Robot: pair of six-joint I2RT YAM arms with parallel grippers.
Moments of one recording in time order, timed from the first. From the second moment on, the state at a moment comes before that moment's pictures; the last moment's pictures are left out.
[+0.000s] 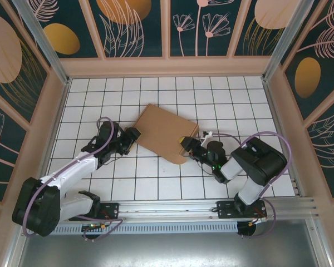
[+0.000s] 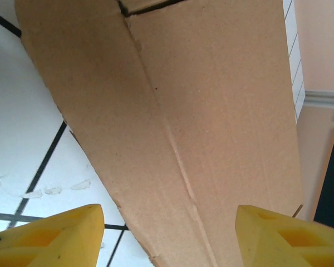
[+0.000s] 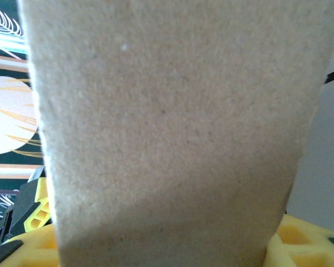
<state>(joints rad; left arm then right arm) -0.41 1.18 0.56 -0.09 0.25 -1.27 0.63 1.68 0.21 1.23 -0.22 1.26</state>
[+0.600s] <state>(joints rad) -0.43 1.40 0.58 0.05 0.24 -1.34 0.66 1.68 0.25 1.20 -0.20 1.26</state>
